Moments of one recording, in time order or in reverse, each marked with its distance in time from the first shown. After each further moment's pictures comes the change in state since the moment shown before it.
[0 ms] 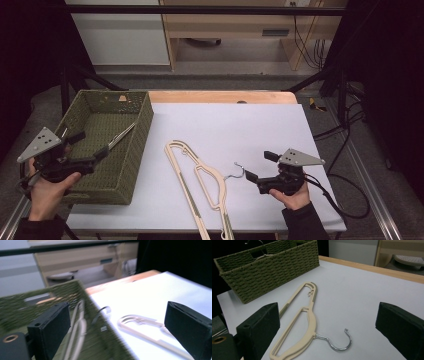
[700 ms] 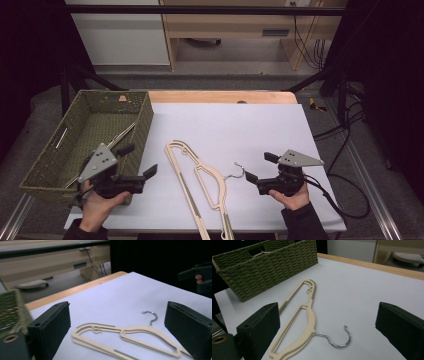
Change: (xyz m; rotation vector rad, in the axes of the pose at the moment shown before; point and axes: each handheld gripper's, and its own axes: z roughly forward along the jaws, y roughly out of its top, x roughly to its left) left arm -0.097 -0.014 0.057 0.029 -0.170 0.078; right arm 0.000 -0.003 0.000 0.013 -0.015 0.007
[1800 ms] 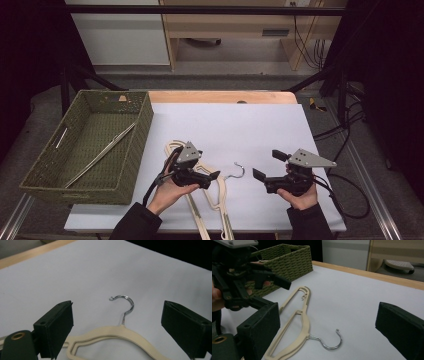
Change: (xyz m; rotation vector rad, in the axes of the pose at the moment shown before) left arm -0.055 -0.021 0.156 0.278 -0.190 0.023; right arm -0.006 0.005 -0.018 -0.054 -0.035 -0.001
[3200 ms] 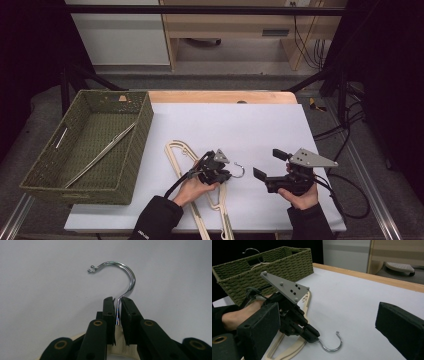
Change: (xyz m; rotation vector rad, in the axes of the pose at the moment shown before) left arm -0.005 -0.013 0.092 0.275 -0.116 0.035; right arm -0.001 0.001 -0.001 -0.013 0.010 -0.005
